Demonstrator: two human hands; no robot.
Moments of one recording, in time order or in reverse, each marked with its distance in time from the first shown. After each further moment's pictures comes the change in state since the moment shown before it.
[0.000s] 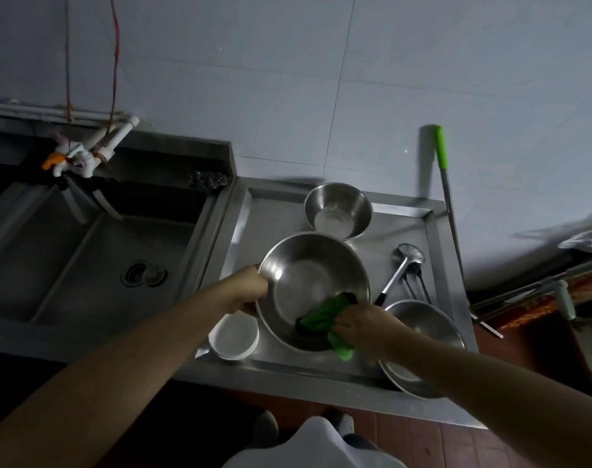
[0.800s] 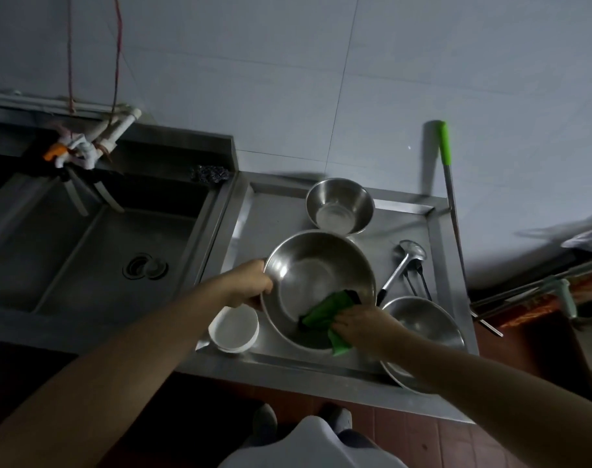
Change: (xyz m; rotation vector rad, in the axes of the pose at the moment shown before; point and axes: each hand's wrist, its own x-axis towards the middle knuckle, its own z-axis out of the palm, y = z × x) left_hand 0.017 -0.013 -0.003 -0.037 -0.103 0.085; right_hand 0.002 -0.006 0.015 0.066 -0.013 0.010
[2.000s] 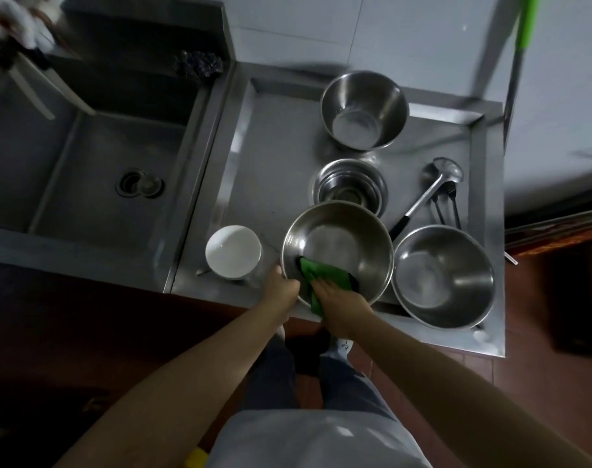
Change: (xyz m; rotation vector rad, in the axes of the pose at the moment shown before) left_hand 0.053 -0.151 0.151 -0.387 0.373 -0.267; right_hand 0.039 -0.095 0.108 0.488 -0.250 0.278
